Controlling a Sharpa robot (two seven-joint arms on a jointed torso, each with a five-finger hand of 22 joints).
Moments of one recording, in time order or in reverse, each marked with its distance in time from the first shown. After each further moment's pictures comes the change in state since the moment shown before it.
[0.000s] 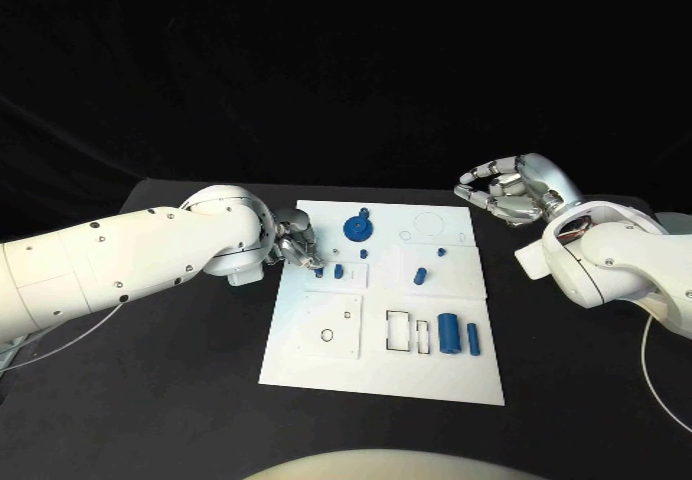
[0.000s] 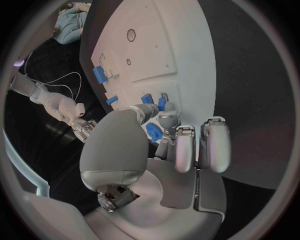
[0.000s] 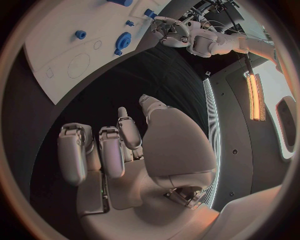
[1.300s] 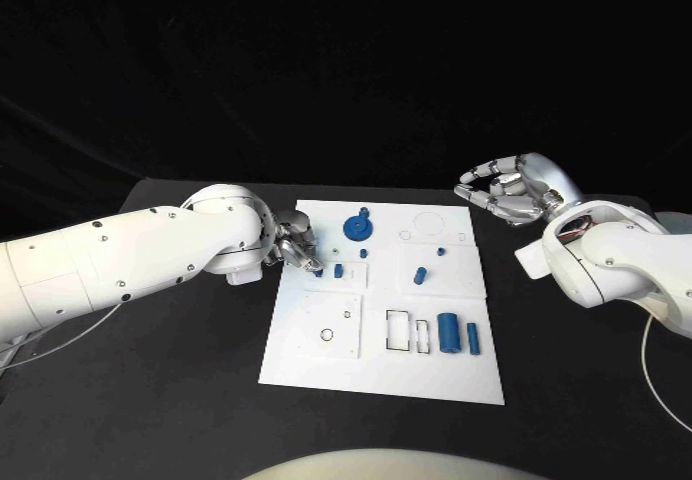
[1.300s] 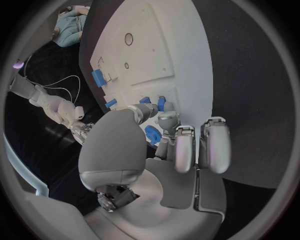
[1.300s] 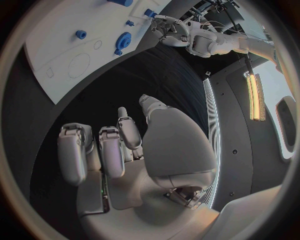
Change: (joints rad) left arm 0.001 0.007 -0.001 -0.010 -0.009 0.033 -0.004; left_hand -0.022 -0.022 0.017 -0.006 0.015 0.013 -0.006 0.008 0.005 0.011 -0.003 0.008 0.012 0.004 -0.004 0.000 0.000 0.000 0.004 -0.004 0.003 0.001; right arm 0.000 -0.001 0.000 0.000 0.000 0.000 0.002; right_hand 0.000 0.000 0.000 0.000 0.000 0.000 0.000 0.000 0.000 0.000 0.000 0.000 0.000 0.000 0.000 0.000 0.000 0.000 0.000 0.000 0.000 0.000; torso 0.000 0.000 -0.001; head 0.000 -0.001
